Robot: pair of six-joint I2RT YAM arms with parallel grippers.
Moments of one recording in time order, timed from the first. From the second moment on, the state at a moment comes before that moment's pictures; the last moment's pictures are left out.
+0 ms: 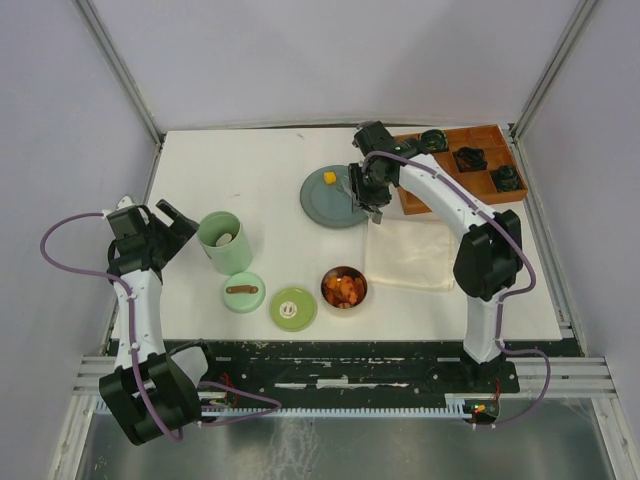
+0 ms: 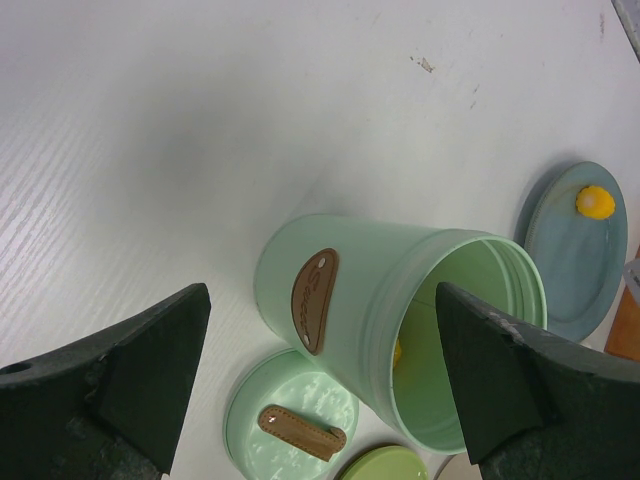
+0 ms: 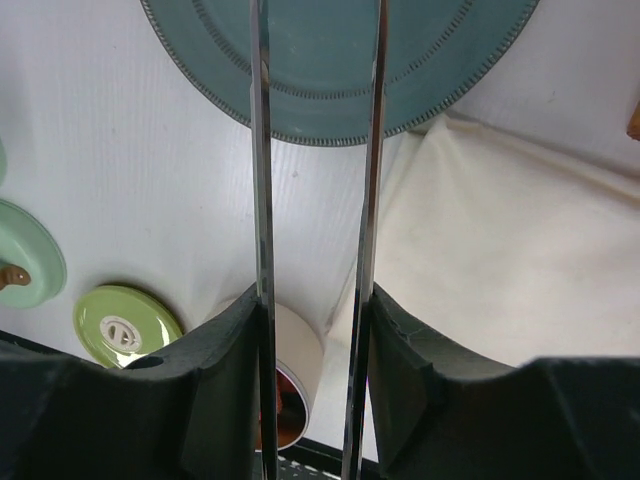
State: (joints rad) left arm 0.40 1.01 0.78 -0.45 0.22 -0.49; right arm 0.52 1.96 1.85 -0.97 -0.05 0.37
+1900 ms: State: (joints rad) left arm 0.40 1.02 0.78 -0.45 0.22 -0.49; right arm 0.51 2.41 2.26 -1.08 -0.11 0.35
